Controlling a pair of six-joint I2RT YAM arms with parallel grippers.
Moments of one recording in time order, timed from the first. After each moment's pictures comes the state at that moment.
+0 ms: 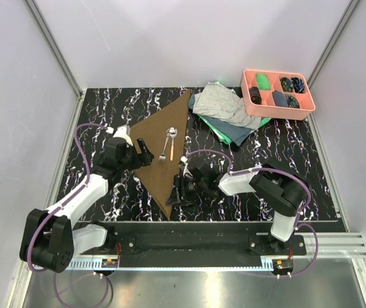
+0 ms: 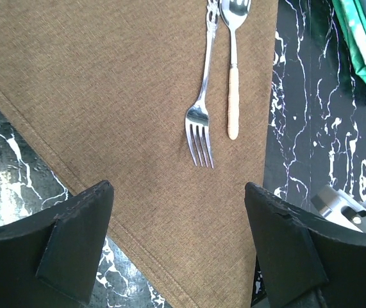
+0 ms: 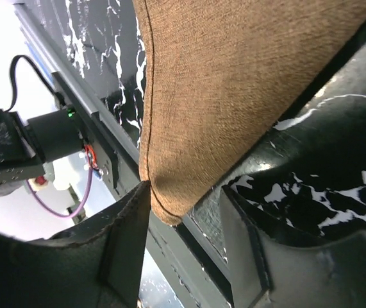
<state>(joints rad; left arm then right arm) -0.29 1.14 0.60 -0.08 0.06 -0.51 0.91 1.81 0.77 0.32 -0.52 0.95</state>
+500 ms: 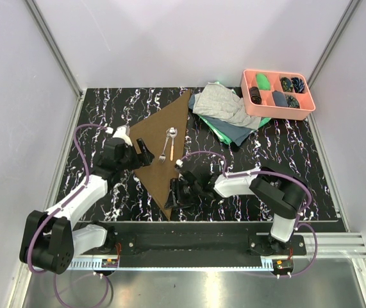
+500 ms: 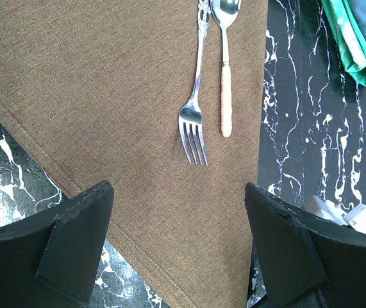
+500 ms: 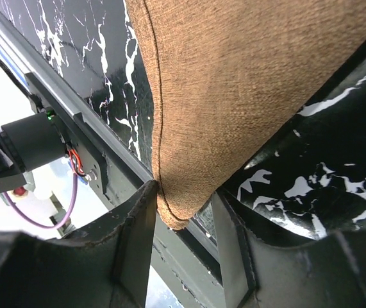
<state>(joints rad) -0.27 1.13 0.59 -0.06 0.10 -0.51 0.98 1.81 0.84 0.17 -0.41 0.96</state>
